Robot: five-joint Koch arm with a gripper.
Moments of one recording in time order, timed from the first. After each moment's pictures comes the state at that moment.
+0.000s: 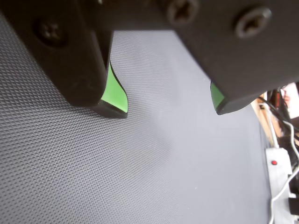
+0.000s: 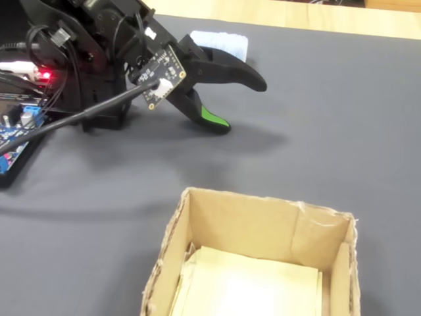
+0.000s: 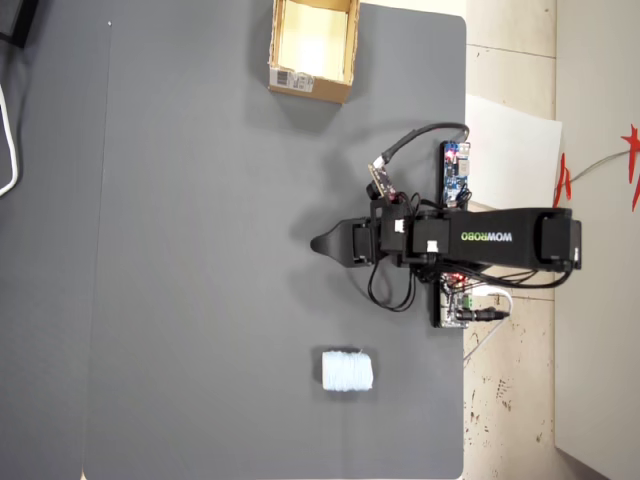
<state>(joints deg) 4.1 130.8 176.7 -3.2 107.1</state>
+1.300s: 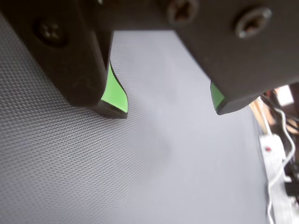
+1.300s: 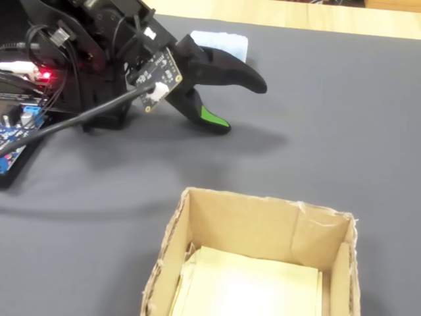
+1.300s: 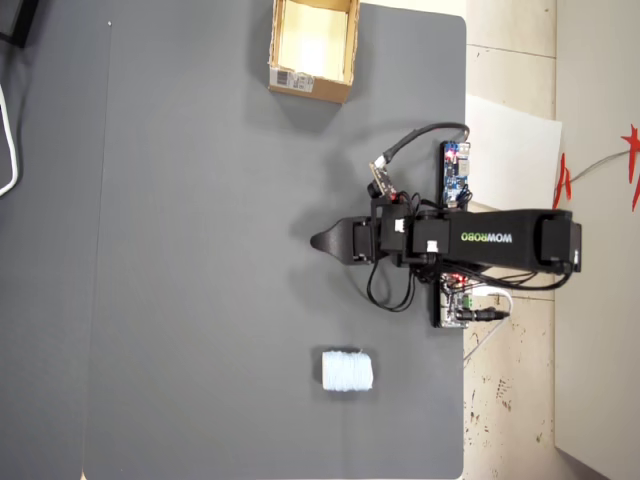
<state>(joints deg) 6.1 130.8 176.7 -3.2 102.7</state>
